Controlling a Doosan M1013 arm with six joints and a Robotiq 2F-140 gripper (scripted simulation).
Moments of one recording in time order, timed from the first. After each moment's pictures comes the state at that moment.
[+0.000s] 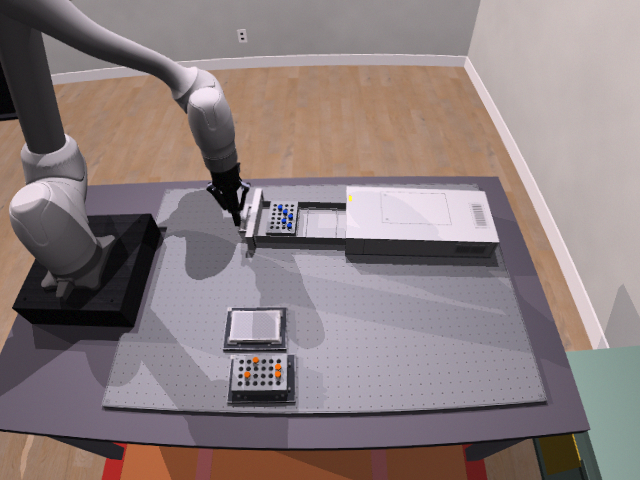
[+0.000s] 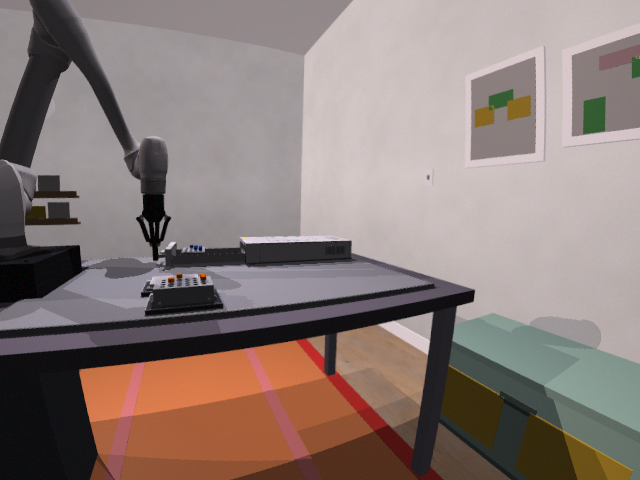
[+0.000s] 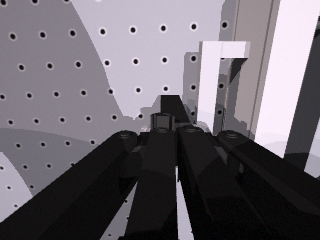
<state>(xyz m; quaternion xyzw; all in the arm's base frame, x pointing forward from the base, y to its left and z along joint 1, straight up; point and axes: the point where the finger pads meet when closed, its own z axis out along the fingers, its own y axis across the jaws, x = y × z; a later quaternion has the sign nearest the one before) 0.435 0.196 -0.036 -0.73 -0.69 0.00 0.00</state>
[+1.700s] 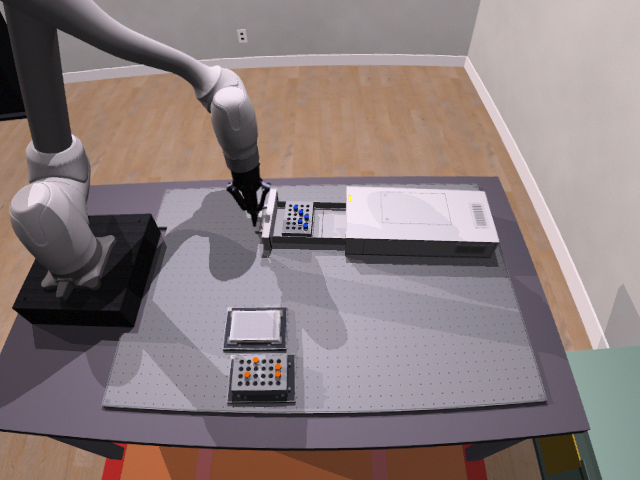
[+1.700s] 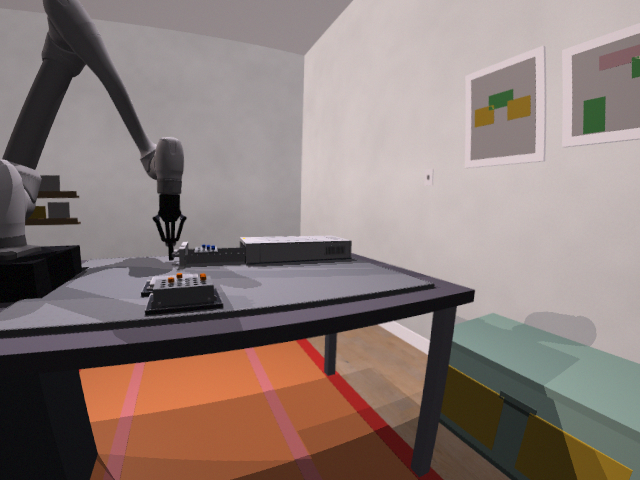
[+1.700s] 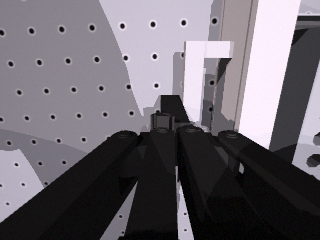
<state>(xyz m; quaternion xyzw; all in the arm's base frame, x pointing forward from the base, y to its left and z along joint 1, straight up) 0.493 0.192 -0.036 -0.73 -0.69 0.00 0.00</state>
